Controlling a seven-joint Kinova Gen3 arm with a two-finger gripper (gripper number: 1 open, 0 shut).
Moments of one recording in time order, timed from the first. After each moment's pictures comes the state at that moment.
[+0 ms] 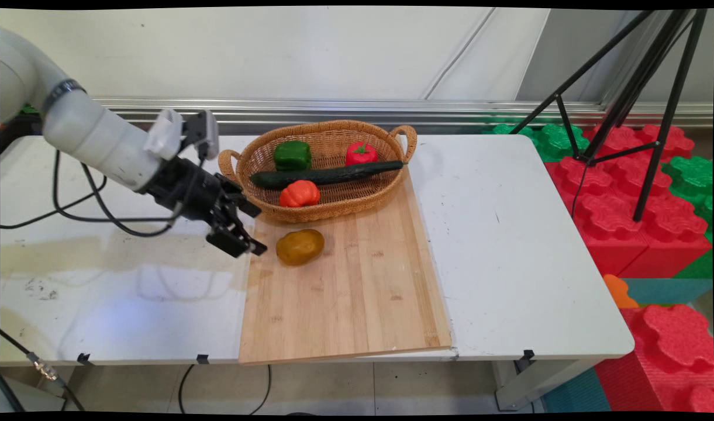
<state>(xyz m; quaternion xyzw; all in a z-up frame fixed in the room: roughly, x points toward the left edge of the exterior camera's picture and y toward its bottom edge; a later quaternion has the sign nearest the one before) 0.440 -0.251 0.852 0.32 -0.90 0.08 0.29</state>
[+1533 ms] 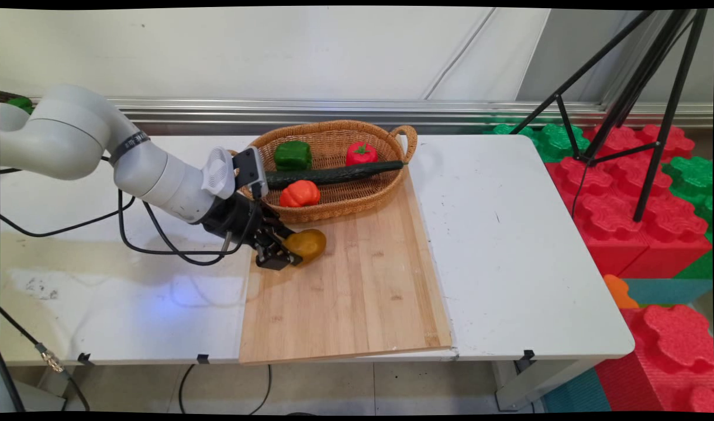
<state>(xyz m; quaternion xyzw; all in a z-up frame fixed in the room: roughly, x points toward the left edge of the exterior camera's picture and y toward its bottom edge) 0.388 -0.265 0.792 0.32 -0.90 0.11 0.28</state>
